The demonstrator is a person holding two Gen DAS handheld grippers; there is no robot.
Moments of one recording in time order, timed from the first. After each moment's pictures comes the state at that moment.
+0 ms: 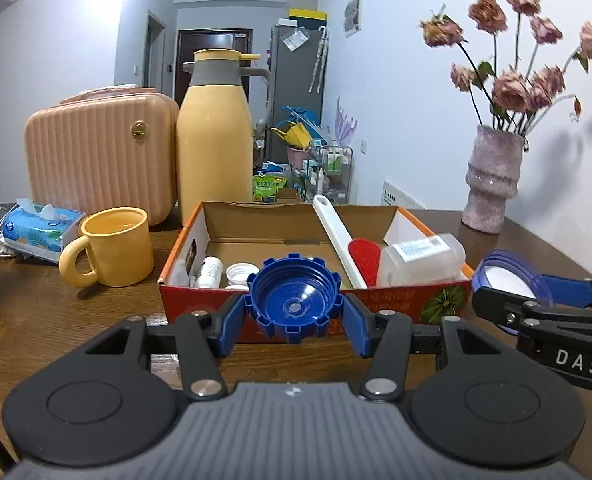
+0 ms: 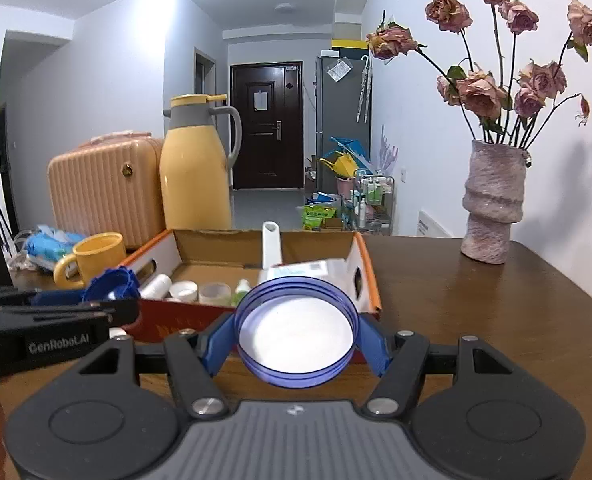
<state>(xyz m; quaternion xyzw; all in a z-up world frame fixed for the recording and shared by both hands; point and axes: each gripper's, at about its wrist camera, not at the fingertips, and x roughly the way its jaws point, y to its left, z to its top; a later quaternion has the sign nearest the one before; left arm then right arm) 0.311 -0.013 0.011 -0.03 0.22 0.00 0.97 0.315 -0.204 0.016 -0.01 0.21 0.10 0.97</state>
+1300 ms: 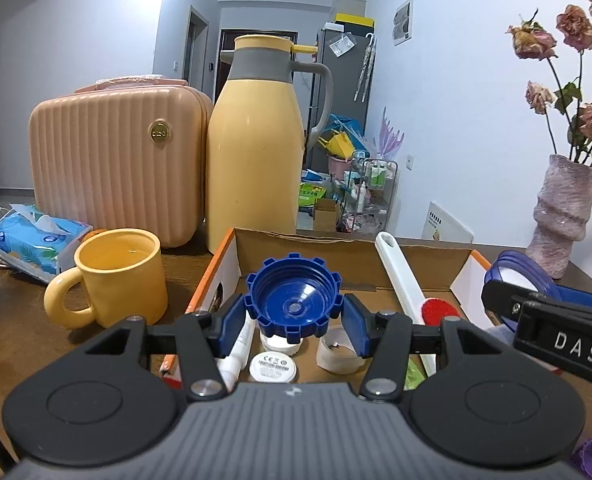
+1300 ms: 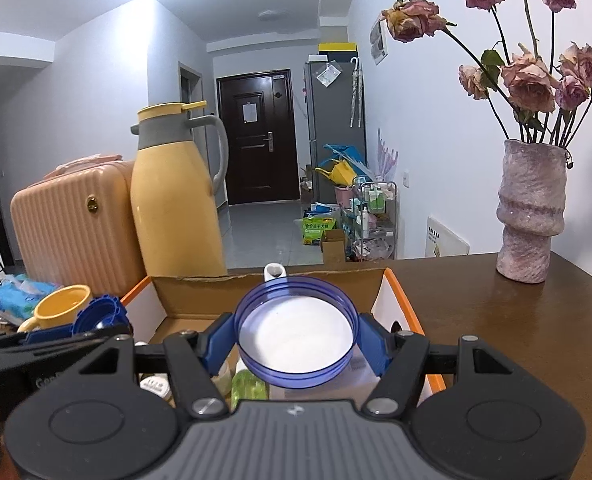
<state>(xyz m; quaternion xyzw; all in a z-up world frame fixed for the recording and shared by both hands) 0.416 0.017 0.002 -0.05 0.21 0.06 0.97 0.432 -0.167 0.013 0.03 0.19 0.09 0.98</state>
